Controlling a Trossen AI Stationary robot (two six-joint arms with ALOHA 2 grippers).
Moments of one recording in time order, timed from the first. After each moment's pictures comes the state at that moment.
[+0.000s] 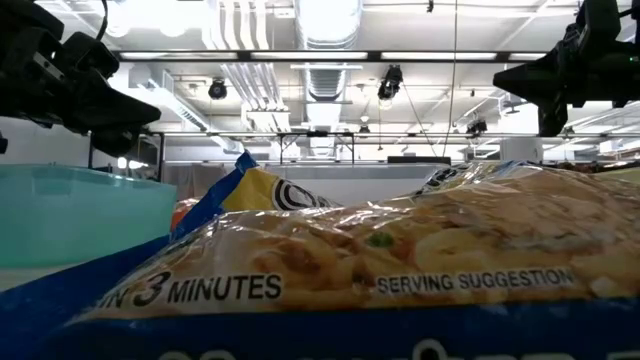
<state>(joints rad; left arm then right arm) 0.00 0.16 0.01 0.02 -0.01 -0.23 0.00 0.04 0.01 0.16 0.31 0.32</state>
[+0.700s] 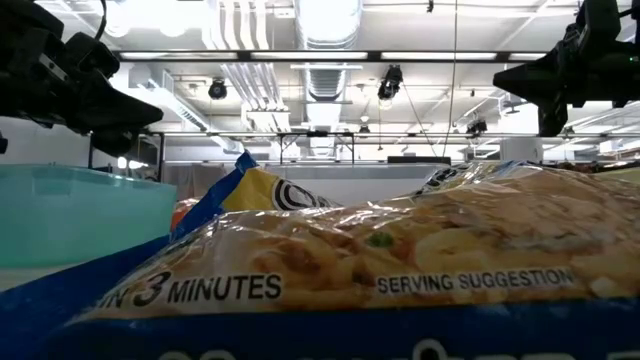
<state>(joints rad) 0.00 0.16 0.01 0.03 -0.04 -0.23 0.00 0.04 0.01 0.16 0.31 0.32</state>
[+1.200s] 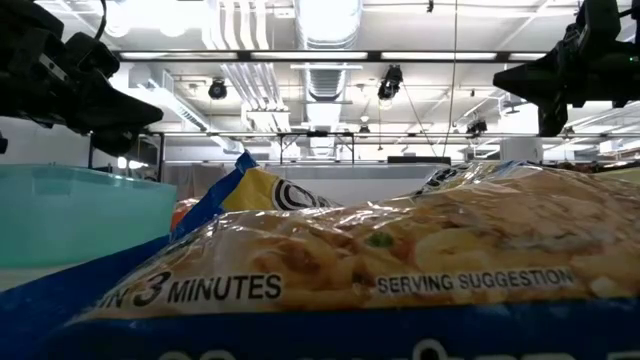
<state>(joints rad) 0.00 0.16 0.01 0.03 -0.04 -0.22 0.00 0.04 0.01 0.16 0.31 0.32</state>
